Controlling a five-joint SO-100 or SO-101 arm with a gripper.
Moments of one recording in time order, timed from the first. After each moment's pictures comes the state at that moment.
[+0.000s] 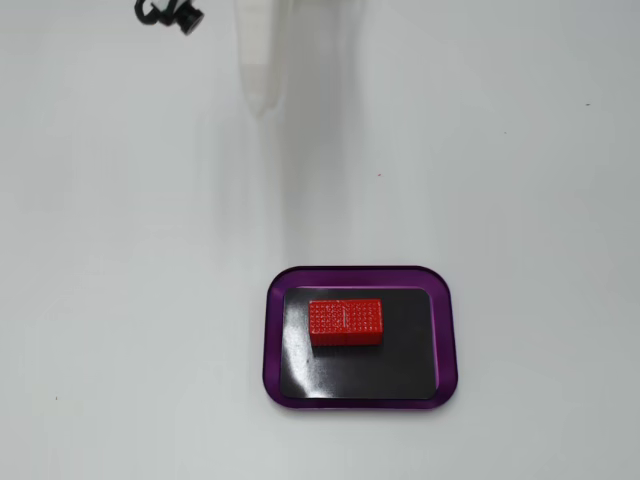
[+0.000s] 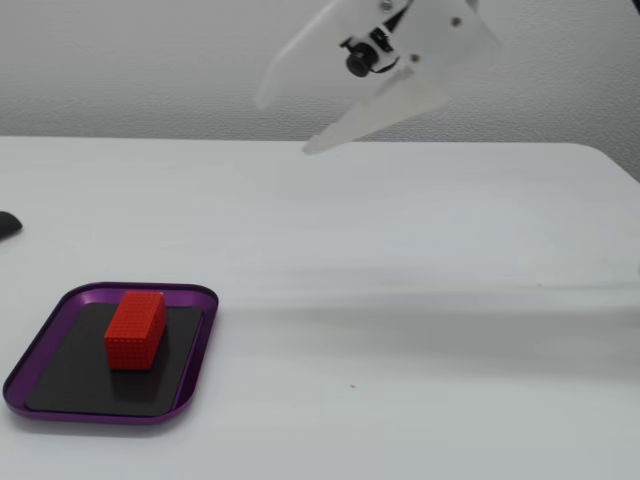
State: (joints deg) arm 9.7 116.6 103.1 63.5 -10.6
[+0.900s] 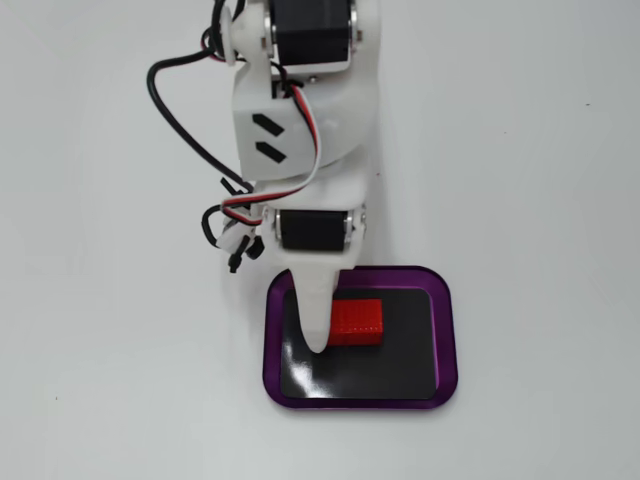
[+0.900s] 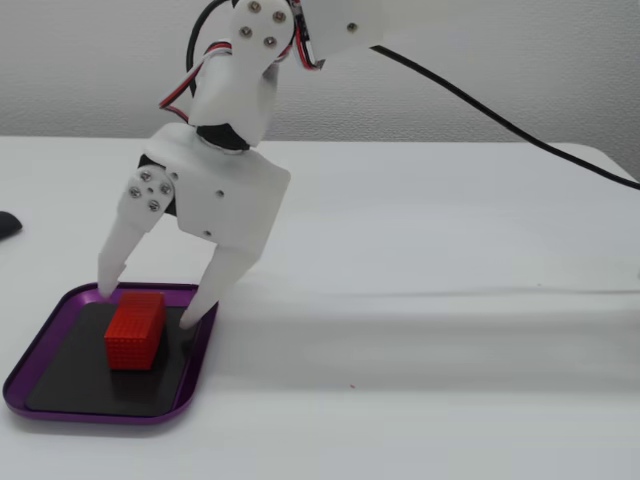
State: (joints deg) arm 4.0 55.5 53.5 73.6 -4.0
